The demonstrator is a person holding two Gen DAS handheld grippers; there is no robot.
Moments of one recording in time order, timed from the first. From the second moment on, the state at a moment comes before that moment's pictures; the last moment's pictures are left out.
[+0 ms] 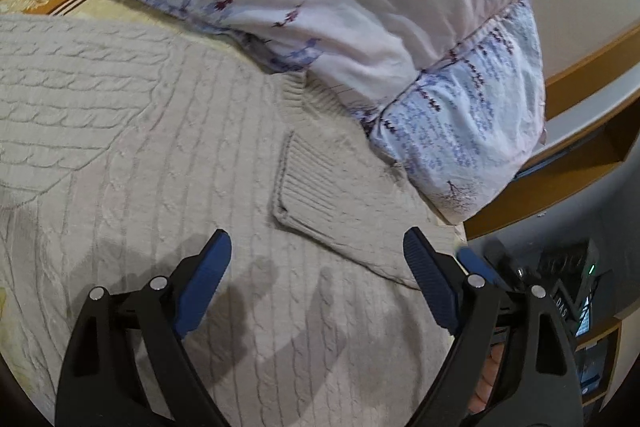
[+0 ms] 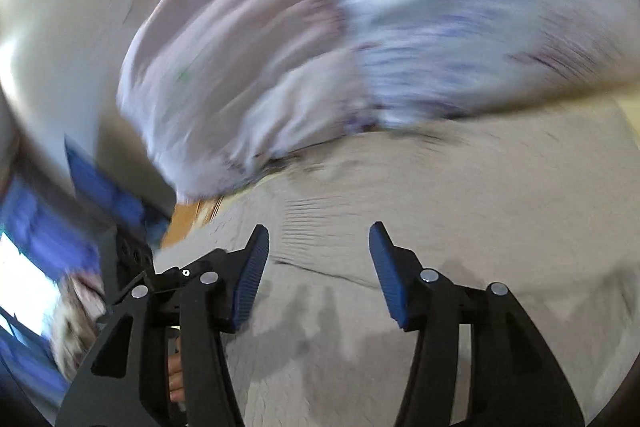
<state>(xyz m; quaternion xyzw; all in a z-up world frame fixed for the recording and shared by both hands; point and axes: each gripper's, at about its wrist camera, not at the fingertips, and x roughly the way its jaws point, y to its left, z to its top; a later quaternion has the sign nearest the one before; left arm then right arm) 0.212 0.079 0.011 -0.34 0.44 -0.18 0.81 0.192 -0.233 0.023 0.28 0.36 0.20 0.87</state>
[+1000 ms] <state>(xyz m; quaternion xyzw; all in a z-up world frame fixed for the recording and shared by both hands) 0.225 0.089 0.009 -0.35 0.44 -0.14 0.82 0.144 -0.358 -0.046 0.46 0.34 0.04 0.82</state>
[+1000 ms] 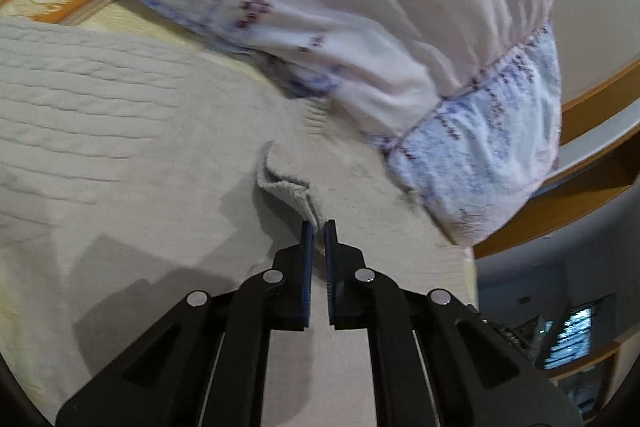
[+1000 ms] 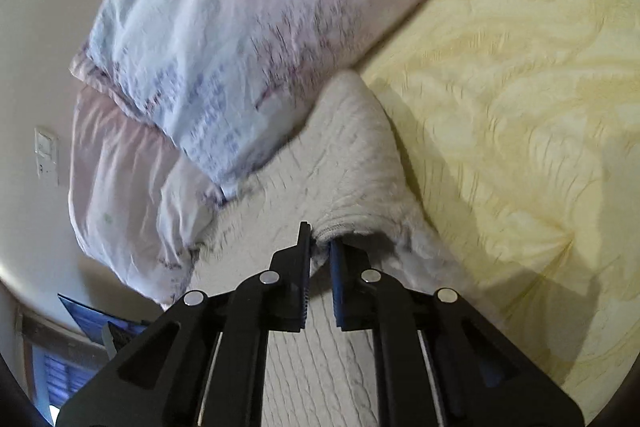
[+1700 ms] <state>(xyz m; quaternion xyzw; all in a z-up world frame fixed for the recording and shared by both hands) 0.159 0.177 0.035 -0.32 0.40 -0.08 0.86 0.116 -0.322 -0.007 0.30 0.32 -0.05 0.90</state>
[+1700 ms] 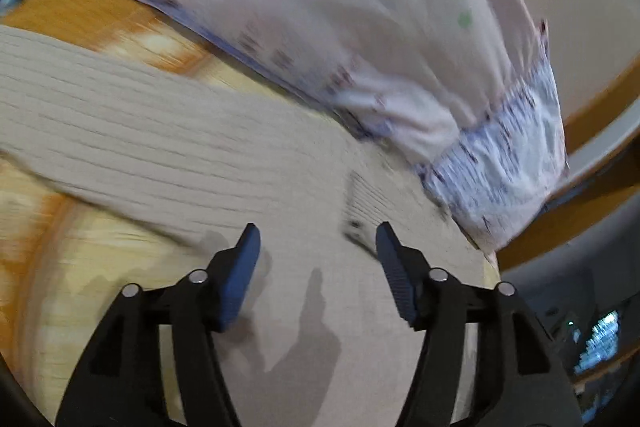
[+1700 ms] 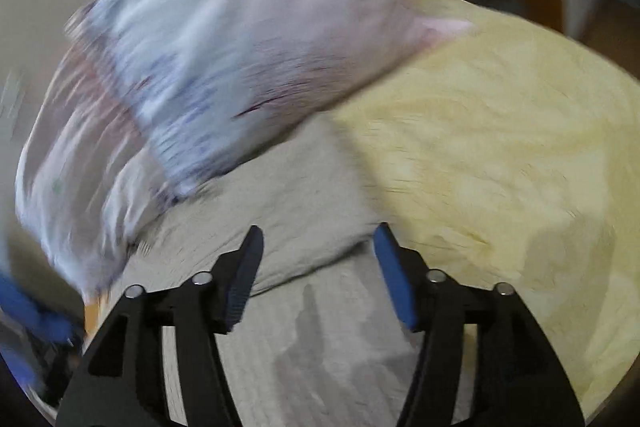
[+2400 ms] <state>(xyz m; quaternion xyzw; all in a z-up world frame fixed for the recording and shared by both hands) 0.113 0.387 -0.015 -0.57 0.29 0.13 0.76 0.137 -0.275 -0.028 0.27 0.38 0.04 0.88</state>
